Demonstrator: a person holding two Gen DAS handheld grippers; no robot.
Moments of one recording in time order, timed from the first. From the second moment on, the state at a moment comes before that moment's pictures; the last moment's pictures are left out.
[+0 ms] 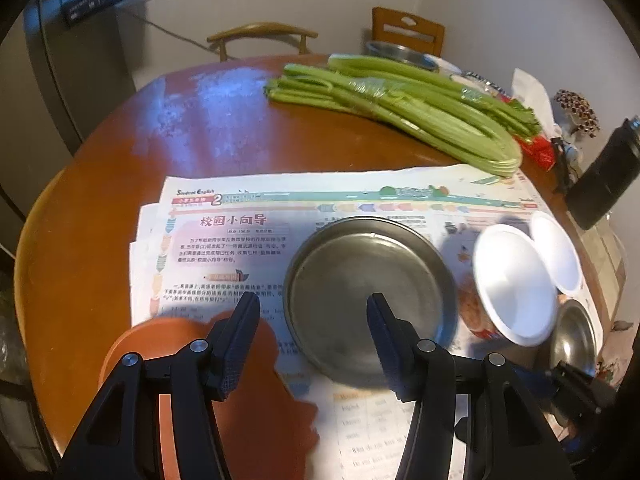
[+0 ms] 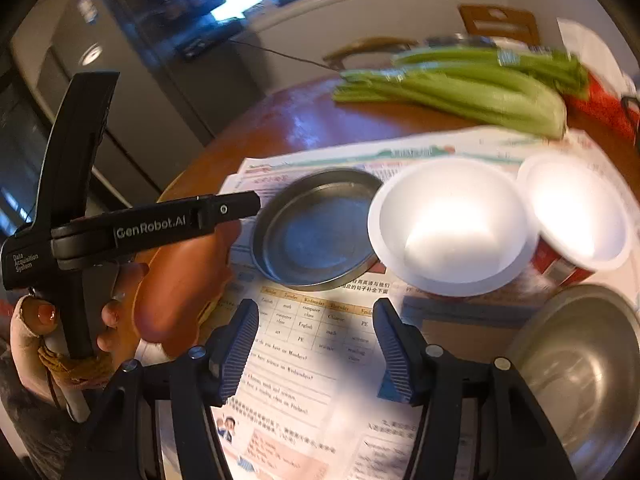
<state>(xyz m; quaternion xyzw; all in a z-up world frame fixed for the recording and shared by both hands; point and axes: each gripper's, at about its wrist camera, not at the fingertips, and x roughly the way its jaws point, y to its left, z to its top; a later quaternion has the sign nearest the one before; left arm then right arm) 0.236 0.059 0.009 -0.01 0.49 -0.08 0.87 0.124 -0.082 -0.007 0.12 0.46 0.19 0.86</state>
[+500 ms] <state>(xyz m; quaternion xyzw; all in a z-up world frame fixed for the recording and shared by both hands) 0.276 0.055 -0.031 -0.02 0.52 -0.09 0.85 0.157 -0.069 -0.032 0.15 0.48 0.15 0.85</state>
